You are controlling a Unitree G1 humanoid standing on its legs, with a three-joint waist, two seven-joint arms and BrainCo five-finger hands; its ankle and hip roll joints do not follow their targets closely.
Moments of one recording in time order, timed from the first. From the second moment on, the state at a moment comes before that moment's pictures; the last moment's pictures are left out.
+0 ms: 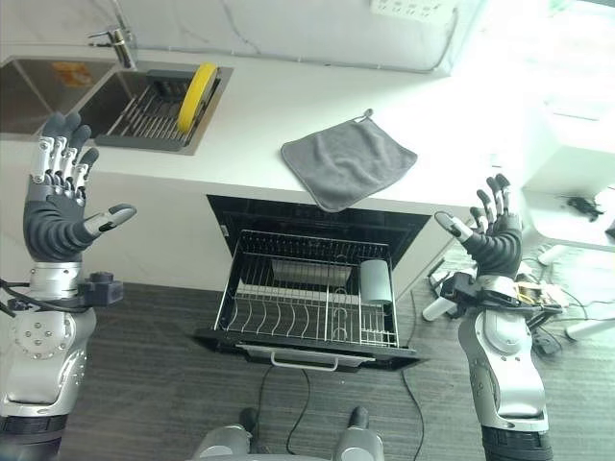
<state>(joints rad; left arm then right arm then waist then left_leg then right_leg) -0.02 0.56 0.15 -0.30 -0.30 -0.35 0.11 -0.01 -0.45 -0.20 -0.36 0.39 0.03 -0.25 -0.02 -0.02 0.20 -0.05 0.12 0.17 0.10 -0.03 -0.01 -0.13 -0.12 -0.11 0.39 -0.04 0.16</state>
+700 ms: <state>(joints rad) 0.04 0.39 0.12 -0.28 -0.57 -0.30 -0.03 -0.06 -0.64 -0.27 -0.38 0.40 -0.07 -0.15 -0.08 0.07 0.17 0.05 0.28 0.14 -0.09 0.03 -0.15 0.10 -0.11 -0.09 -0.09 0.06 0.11</state>
